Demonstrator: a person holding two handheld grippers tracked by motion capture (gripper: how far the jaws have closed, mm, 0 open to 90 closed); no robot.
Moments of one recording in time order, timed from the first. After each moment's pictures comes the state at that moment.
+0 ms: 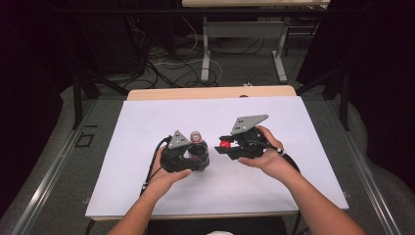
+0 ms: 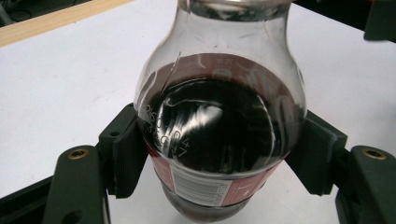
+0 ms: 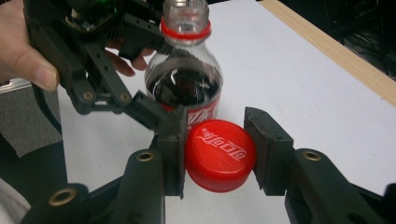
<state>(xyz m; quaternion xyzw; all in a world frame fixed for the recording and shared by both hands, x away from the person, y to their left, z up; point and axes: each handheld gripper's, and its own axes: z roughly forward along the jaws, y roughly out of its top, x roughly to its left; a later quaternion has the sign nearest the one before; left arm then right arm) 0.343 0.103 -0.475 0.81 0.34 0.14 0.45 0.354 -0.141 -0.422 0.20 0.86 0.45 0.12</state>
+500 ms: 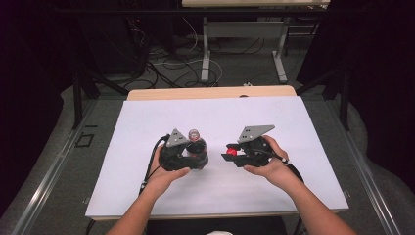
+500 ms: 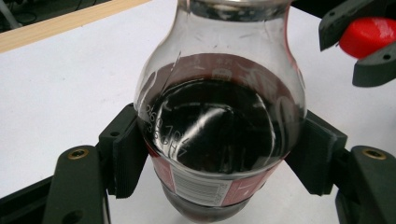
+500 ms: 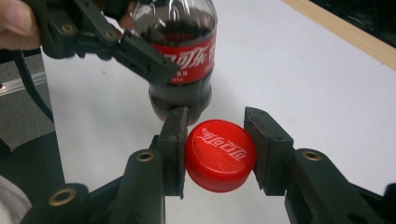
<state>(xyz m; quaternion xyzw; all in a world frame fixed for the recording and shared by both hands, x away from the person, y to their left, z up) 0.345 0.105 -0.470 0.81 0.35 0.14 0.45 0.345 -0.158 -0.449 0.23 0.86 0.44 0.12</state>
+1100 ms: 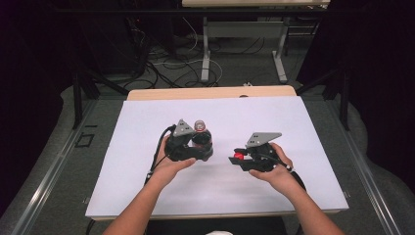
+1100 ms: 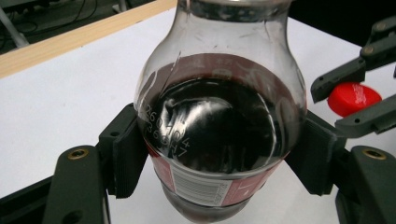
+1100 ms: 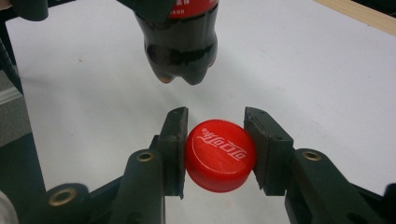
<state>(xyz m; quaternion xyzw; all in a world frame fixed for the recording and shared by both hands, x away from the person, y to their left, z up) 0.368 0.087 -0.455 0.81 0.34 0.15 0.46 0.343 -0.180 -0.479 0.28 0.84 0.45 0.12</state>
